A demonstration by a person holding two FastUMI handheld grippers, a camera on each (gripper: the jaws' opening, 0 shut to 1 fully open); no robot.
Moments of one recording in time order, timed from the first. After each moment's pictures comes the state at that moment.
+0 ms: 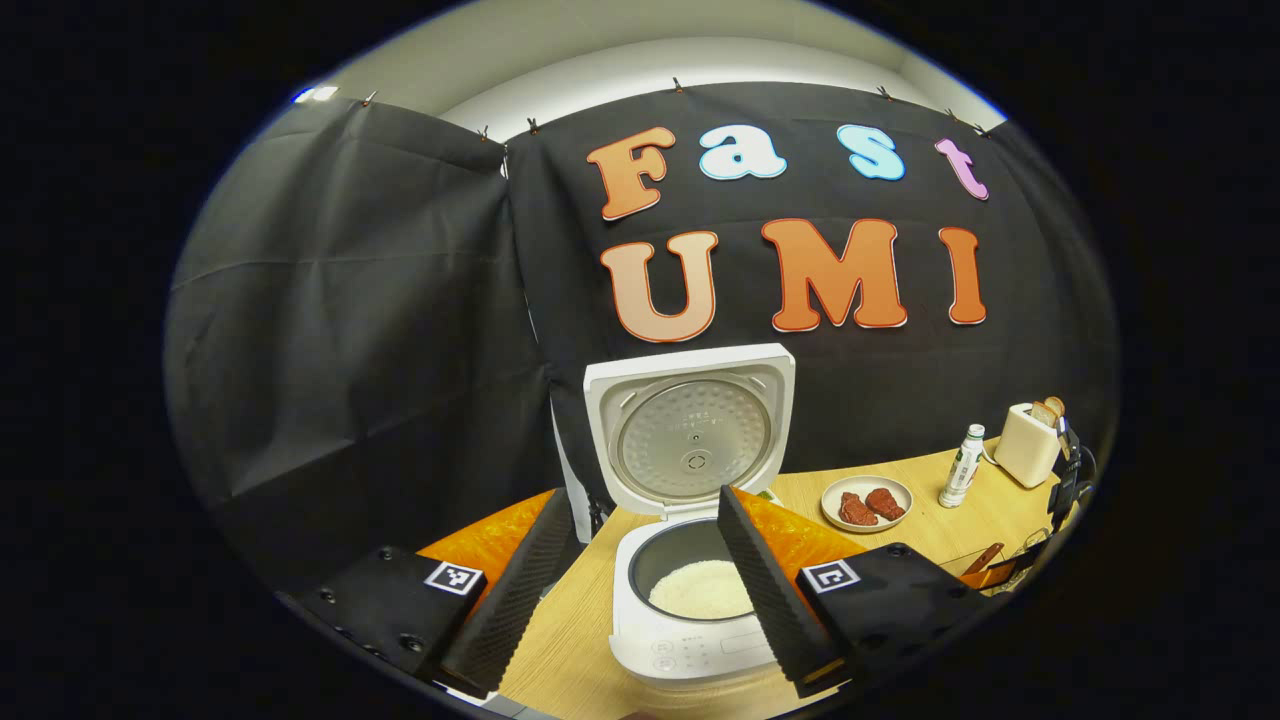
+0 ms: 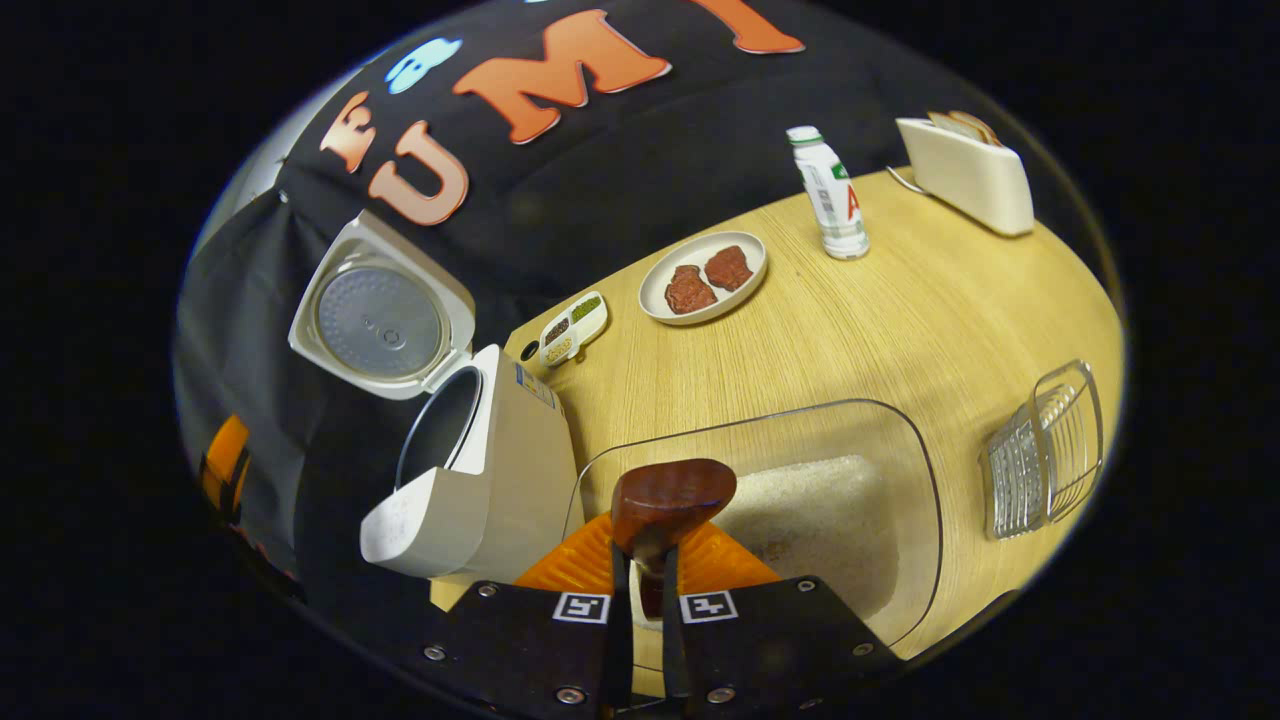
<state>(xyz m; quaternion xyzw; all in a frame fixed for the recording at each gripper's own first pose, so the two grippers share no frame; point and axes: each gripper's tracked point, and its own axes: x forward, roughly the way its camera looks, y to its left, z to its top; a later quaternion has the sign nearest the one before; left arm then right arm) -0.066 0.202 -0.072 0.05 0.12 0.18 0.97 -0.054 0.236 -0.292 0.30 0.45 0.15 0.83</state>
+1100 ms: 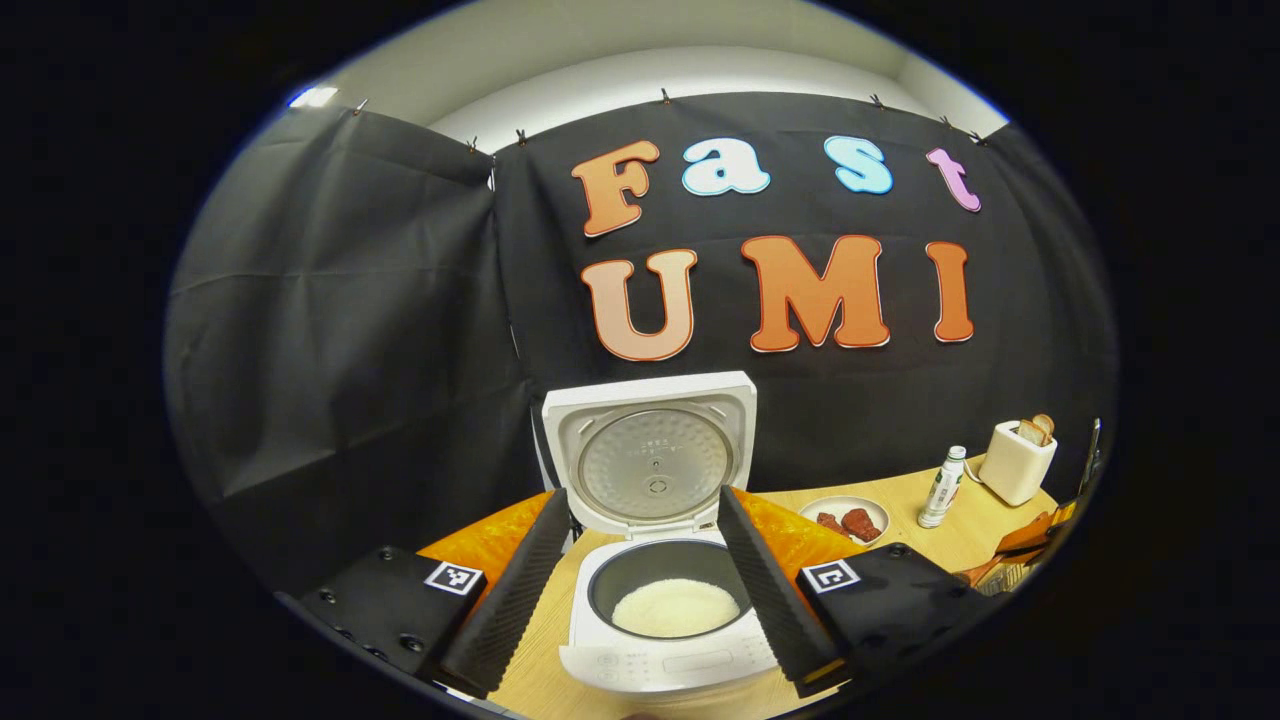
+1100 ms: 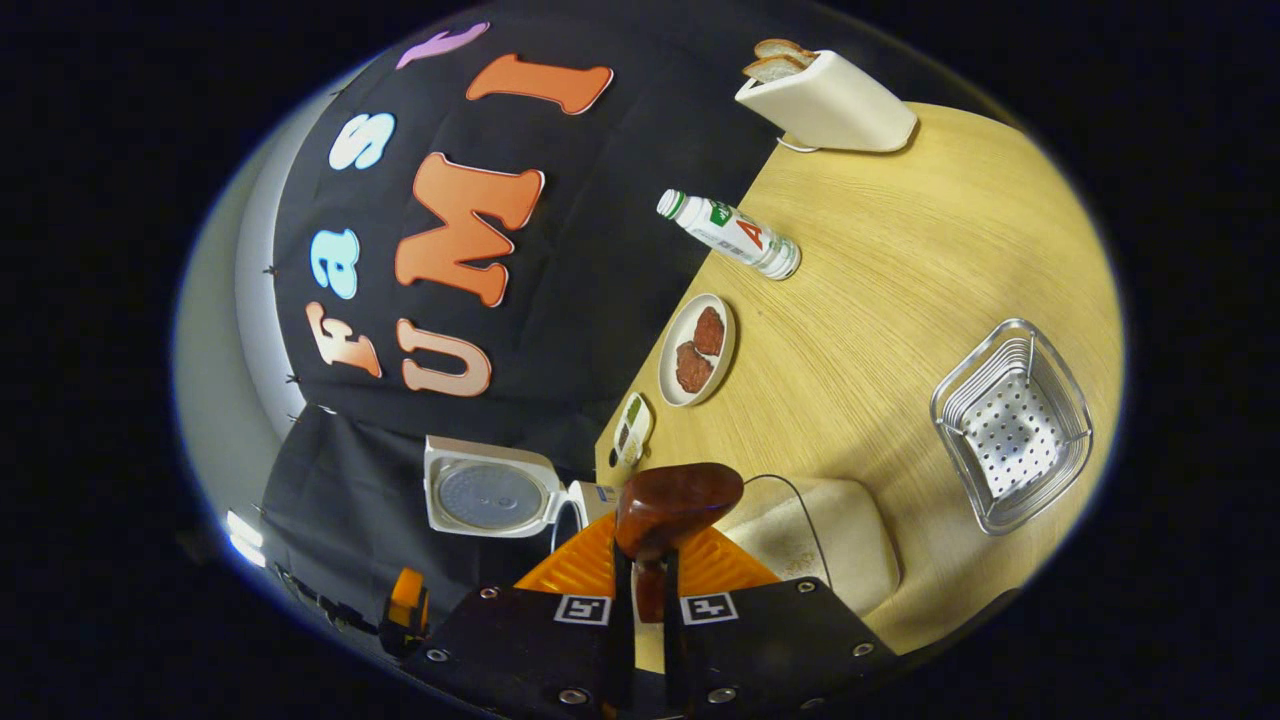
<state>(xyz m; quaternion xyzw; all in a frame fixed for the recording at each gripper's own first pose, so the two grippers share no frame) -0.046 0.162 -0.051 0.04 0.10 0.17 0.98 -0.021 0.141 -0.212 0.55 0.35 0.14 0.75</state>
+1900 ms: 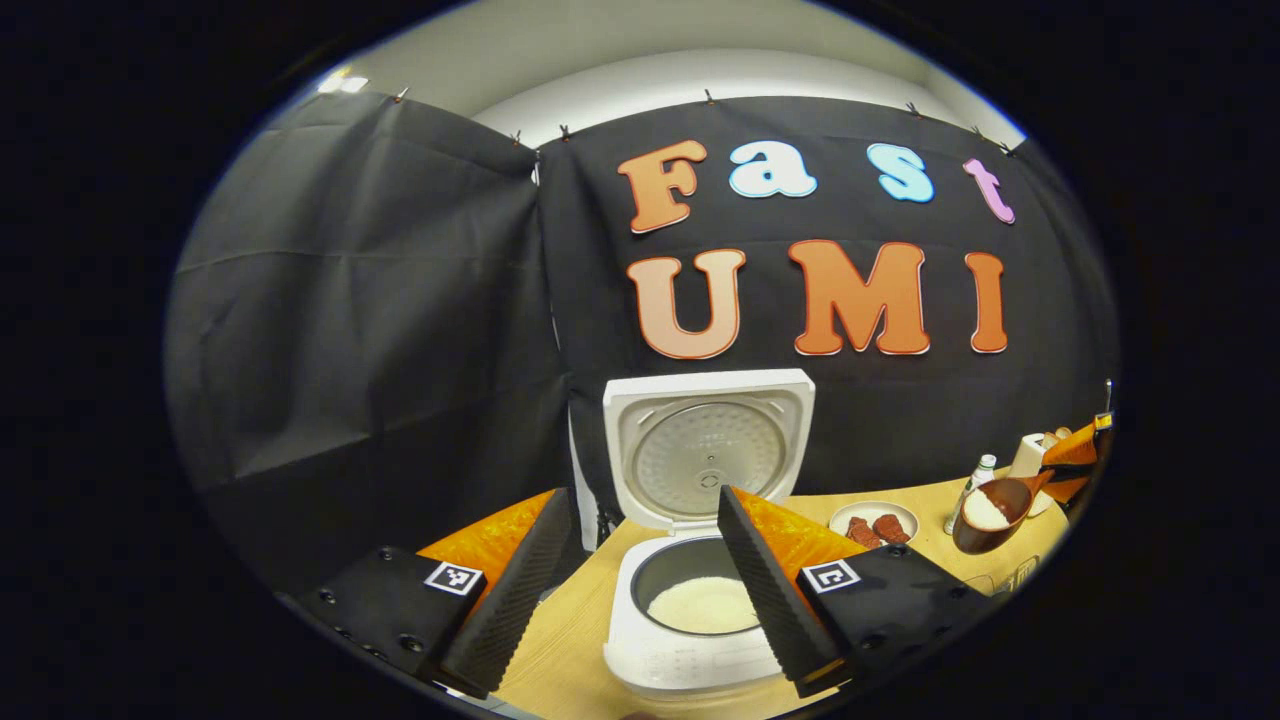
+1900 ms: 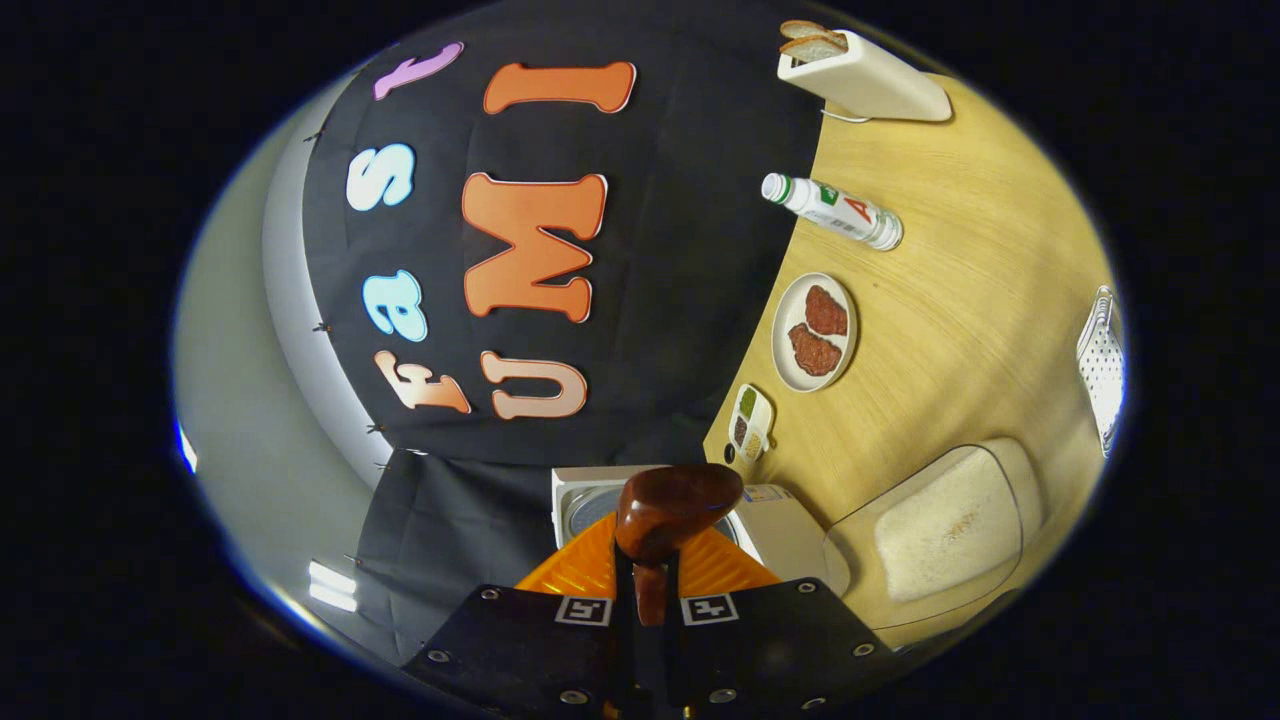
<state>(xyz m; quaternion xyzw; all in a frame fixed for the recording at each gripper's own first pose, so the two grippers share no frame) -0.077 0.223 -0.062 0.02 0.10 0.23 0.97 0.020 0.202 -0.098 0.62 0.33 0.19 0.68</state>
